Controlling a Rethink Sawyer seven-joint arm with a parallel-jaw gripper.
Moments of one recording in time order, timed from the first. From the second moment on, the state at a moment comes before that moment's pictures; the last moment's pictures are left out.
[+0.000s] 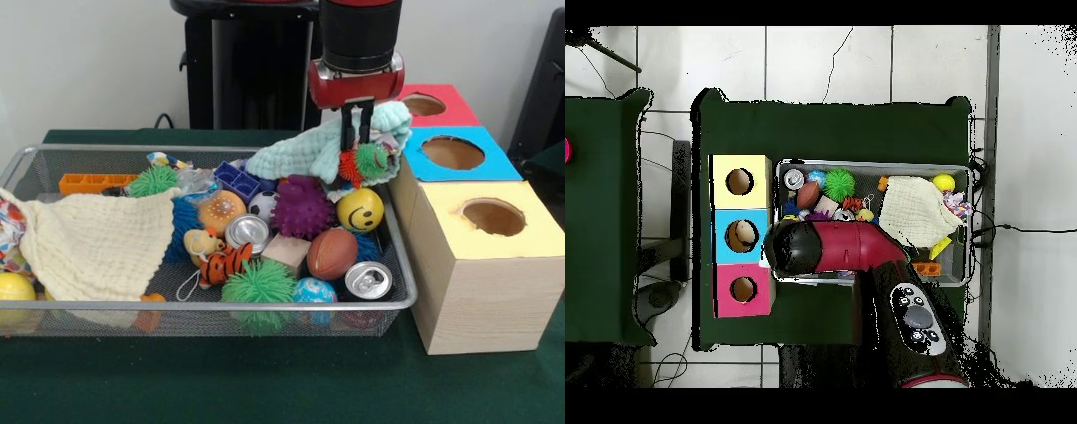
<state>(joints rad) -0.32 -0.75 0.22 1.82 -0.18 0.57 1.57</state>
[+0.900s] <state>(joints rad) -0.35 -0.72 0.22 1.82 -0.18 0.57 1.57</state>
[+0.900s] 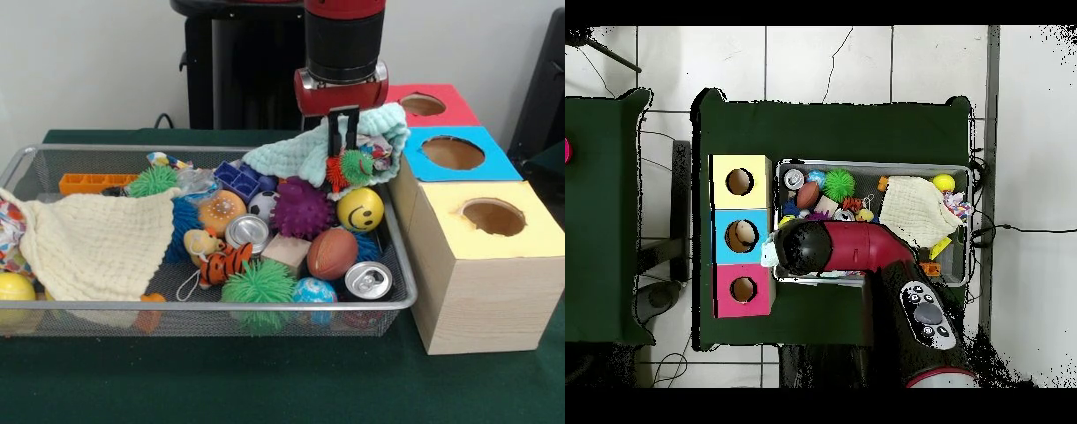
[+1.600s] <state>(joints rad) -0.29 -0.75 0.17 1.83 -0.18 0.56 1.57</state>
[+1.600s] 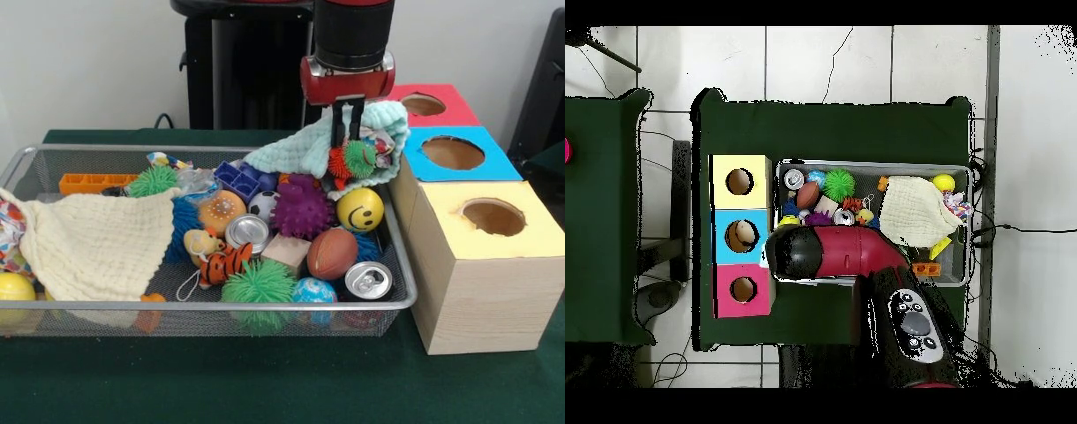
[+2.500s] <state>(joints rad) -0.31 -0.74 0.17 1.83 -0.18 0.55 1.57</state>
